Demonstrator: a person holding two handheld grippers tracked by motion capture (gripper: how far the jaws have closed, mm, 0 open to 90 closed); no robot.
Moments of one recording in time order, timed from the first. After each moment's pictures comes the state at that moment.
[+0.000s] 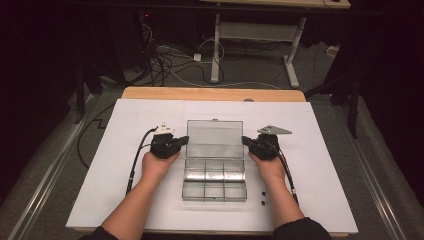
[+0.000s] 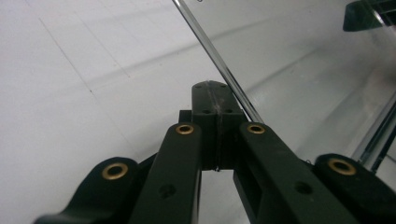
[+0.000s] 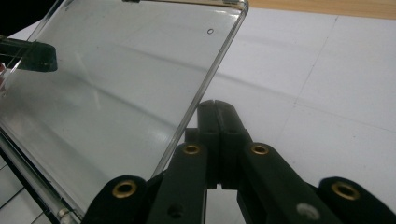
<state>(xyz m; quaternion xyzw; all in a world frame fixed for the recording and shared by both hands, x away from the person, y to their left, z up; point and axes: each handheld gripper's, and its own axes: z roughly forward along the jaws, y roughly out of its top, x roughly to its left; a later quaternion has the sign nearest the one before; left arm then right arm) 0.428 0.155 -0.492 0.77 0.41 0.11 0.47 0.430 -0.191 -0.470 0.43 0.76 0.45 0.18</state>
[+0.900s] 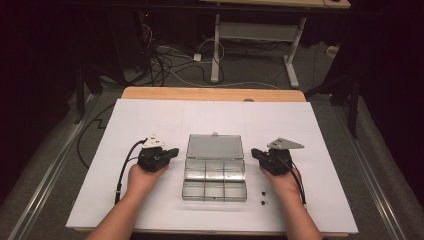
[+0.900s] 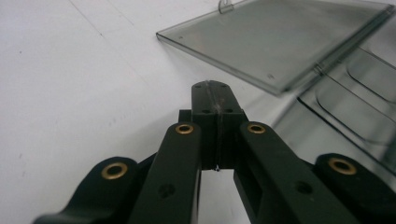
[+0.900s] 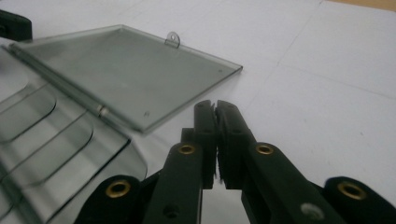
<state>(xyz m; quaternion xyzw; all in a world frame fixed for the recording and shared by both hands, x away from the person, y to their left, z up) 0.380 0.186 -0.497 0.79 0.40 0.11 0.45 0.381 -0.218 -0.465 0.41 0.79 0.42 0.20</state>
